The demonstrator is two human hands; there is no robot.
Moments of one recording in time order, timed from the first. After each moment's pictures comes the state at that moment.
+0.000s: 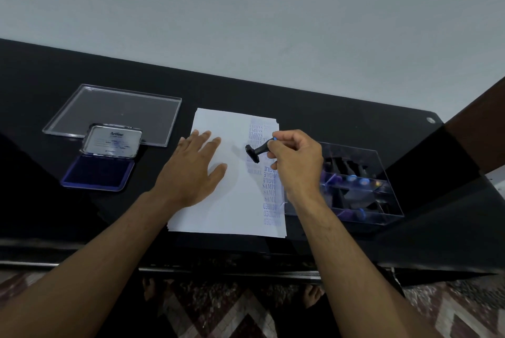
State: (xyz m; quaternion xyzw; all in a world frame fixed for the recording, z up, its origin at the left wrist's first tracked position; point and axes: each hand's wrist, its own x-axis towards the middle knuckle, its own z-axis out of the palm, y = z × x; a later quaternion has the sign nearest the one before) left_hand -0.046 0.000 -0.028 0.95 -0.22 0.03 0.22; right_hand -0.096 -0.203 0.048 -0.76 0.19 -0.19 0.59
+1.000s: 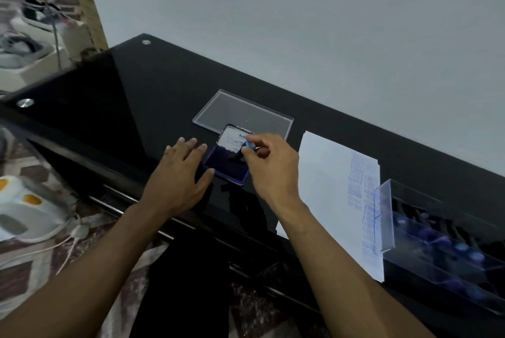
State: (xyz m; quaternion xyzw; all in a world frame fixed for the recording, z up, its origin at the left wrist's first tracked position) left_hand -0.110 0.219 -0.030 0.98 0.00 0.09 0.20; right_hand -0.080 0.028 0.046 -0.87 -0.07 -0.11 0.48
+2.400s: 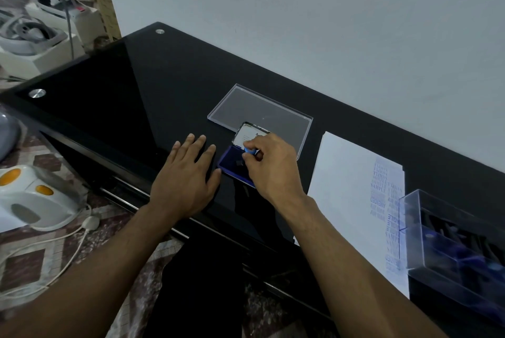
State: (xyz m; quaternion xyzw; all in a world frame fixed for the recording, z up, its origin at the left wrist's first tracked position) left_hand -0.100 0.232 -0.051 0.99 0.01 0.07 0.09; right_hand -0.057 0.053 0.032 -0.93 -0.17 -0.08 0.32
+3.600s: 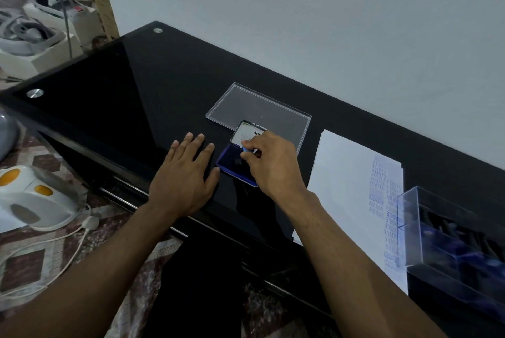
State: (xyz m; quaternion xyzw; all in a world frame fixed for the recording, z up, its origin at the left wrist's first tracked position) left_hand -0.100 0.232 -0.054 0.99 0.01 0.08 0.09; right_hand -0.058 0.050 0.042 -0.94 -0.19 -0.05 0.27
